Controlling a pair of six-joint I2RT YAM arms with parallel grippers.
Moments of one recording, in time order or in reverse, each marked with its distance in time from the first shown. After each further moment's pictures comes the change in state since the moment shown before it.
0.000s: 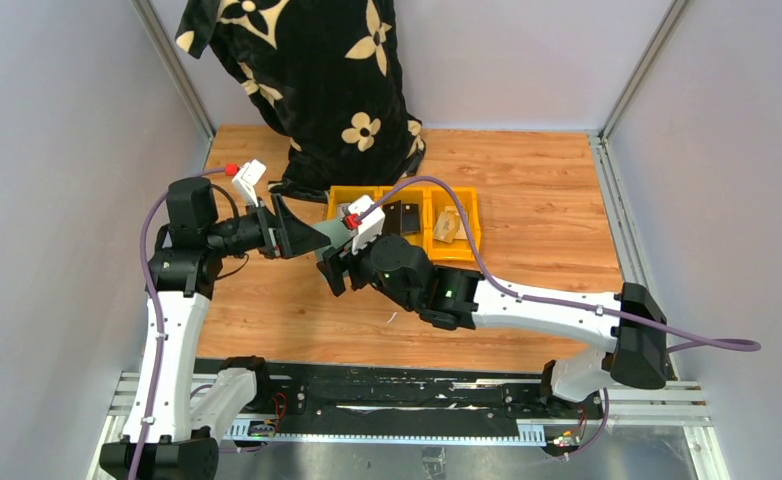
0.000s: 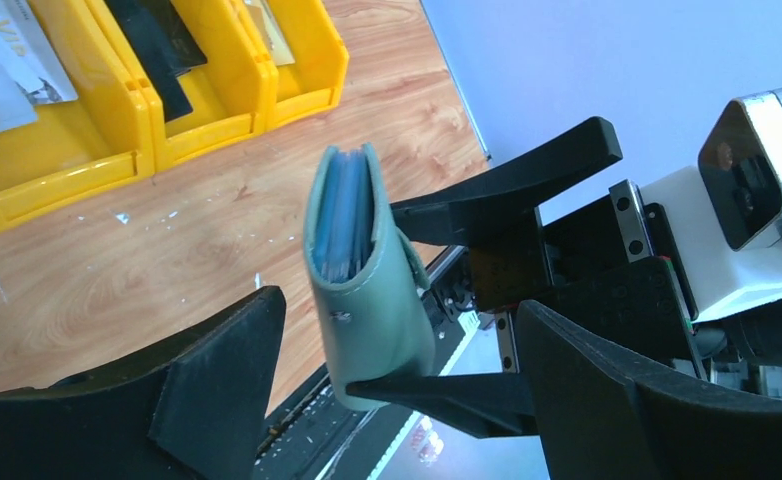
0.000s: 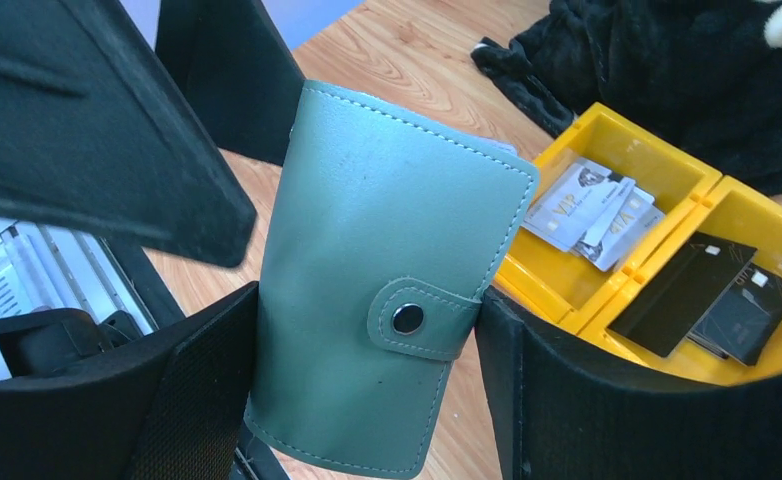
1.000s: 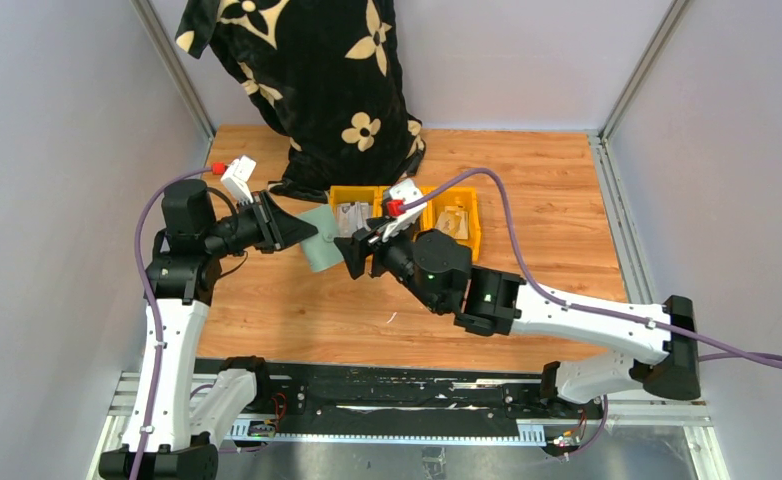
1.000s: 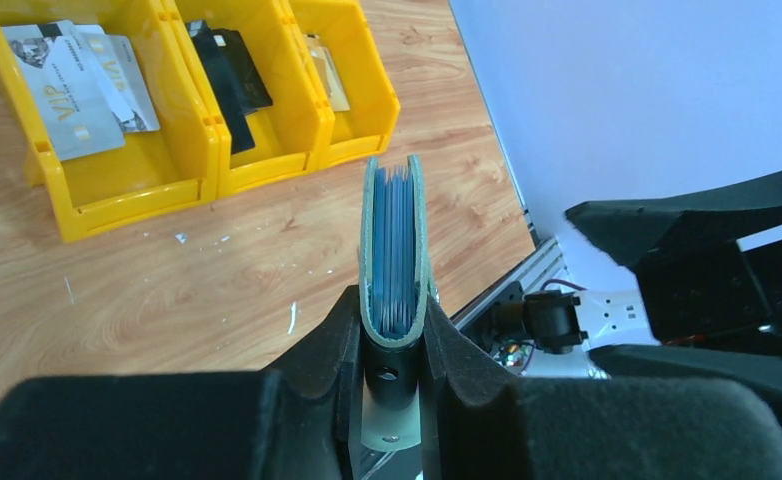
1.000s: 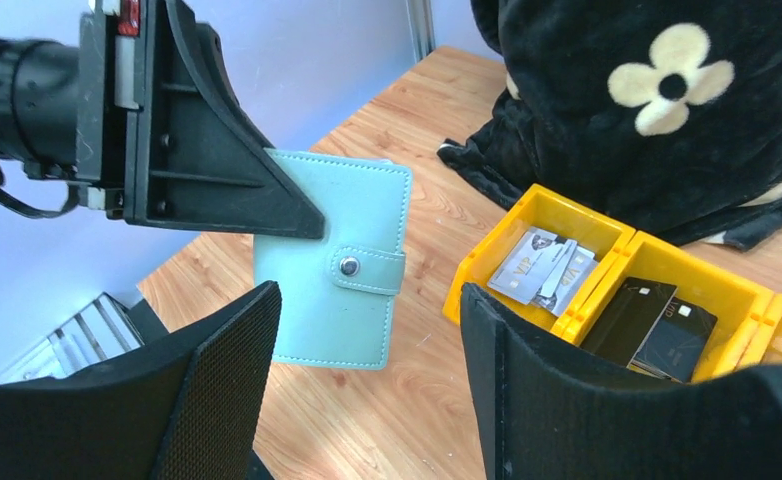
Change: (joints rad) left arm -0.011 -0.034 -0.010 0.068 -0.154 -0.074; right arm 0.034 -0.178 0.002 0.034 0.134 -0.022
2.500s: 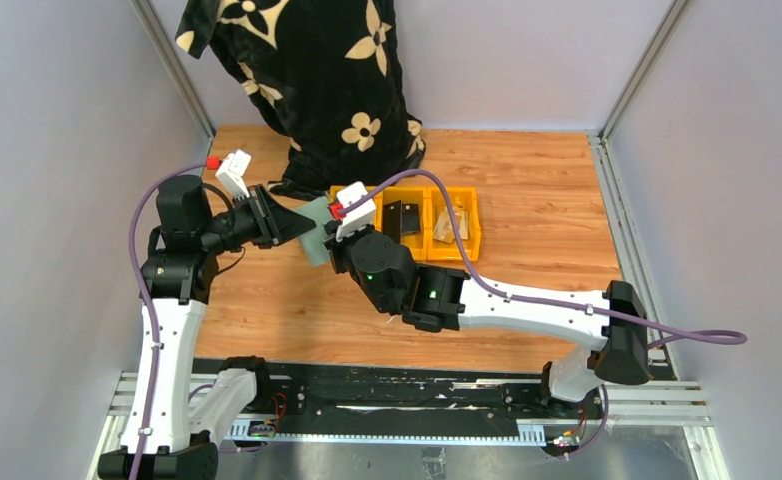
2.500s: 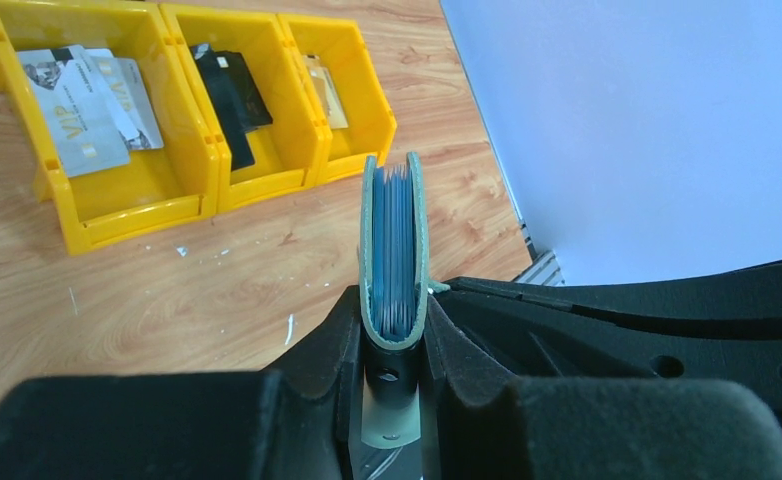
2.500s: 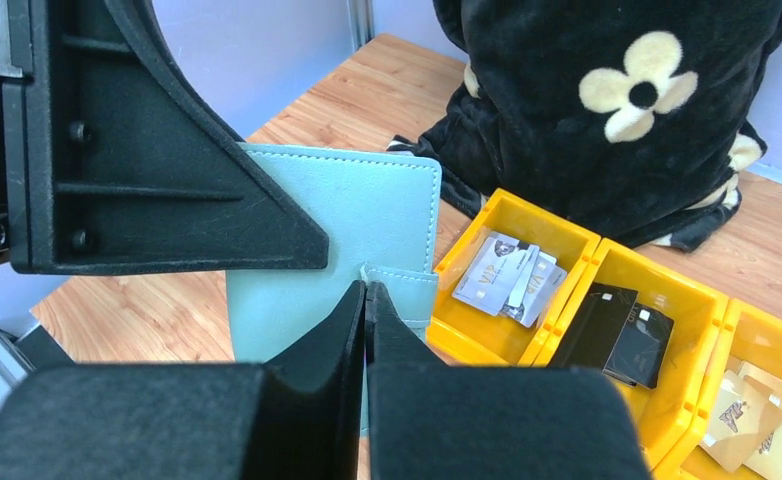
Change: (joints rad) left arm 0.000 0.006 0.048 -0.019 -0.024 -0.019; right arm 0.029 0.279 0.207 -0.025 0.163 -0.085
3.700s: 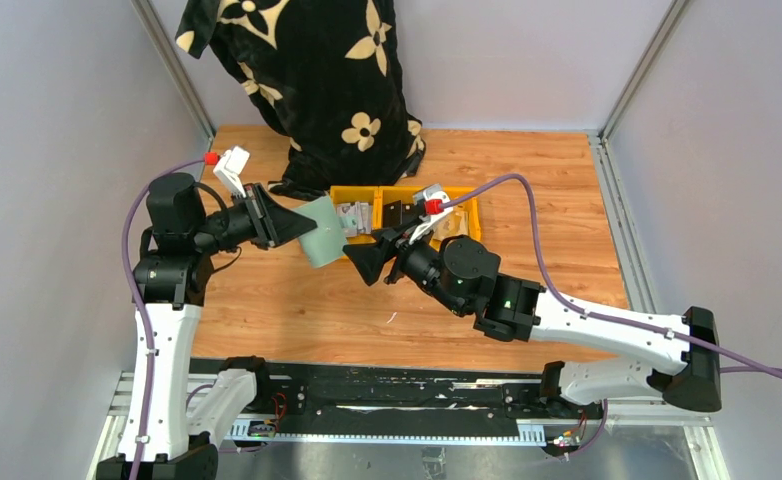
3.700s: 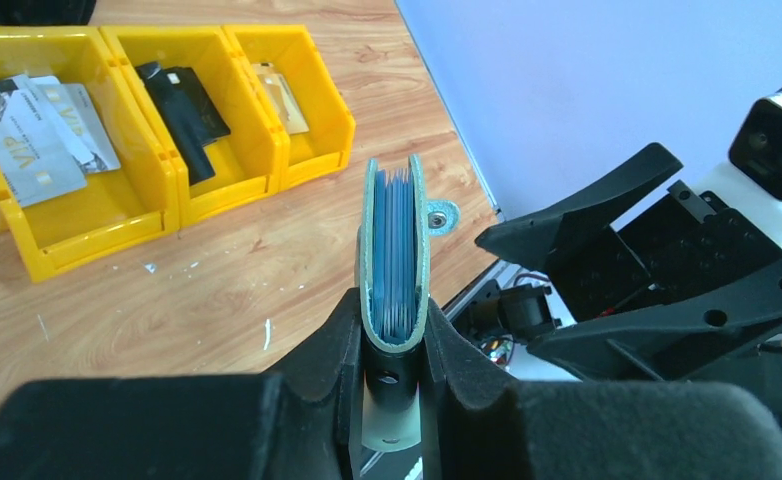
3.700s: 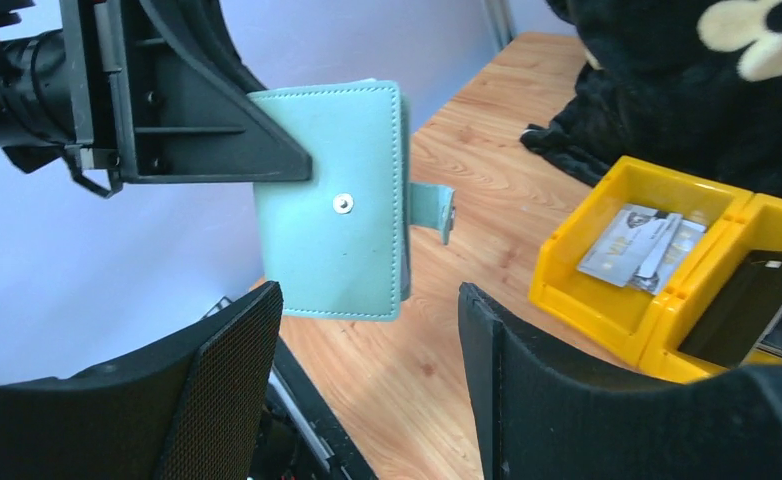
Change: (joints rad) left arm 0.000 -0.005 0.059 -0.016 0.079 0.016; right arm -0.080 -0.379 -0.360 0.121 -0.304 0.288
